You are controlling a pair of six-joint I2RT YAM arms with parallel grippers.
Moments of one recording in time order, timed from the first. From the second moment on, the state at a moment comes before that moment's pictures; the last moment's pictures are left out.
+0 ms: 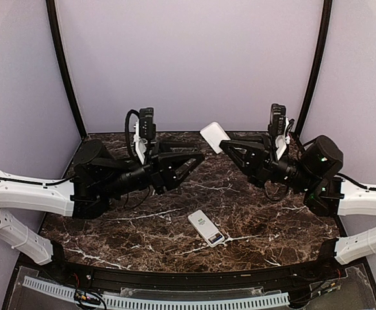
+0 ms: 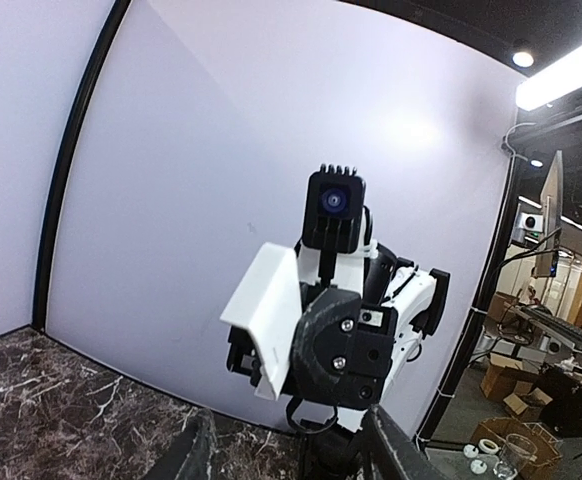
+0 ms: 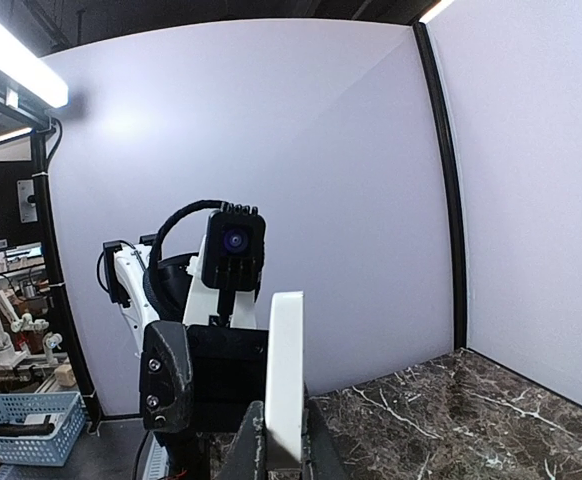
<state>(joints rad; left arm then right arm) -1.13 1.33 0.84 0.80 0.24 -0.38 1.02 1.04 0.71 0.69 -0.32 0.24</state>
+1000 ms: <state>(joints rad) -1.09 1.48 0.95 0.98 0.39 -0.51 1.02 1.03 0.72 0.61 -0.36 0.20</state>
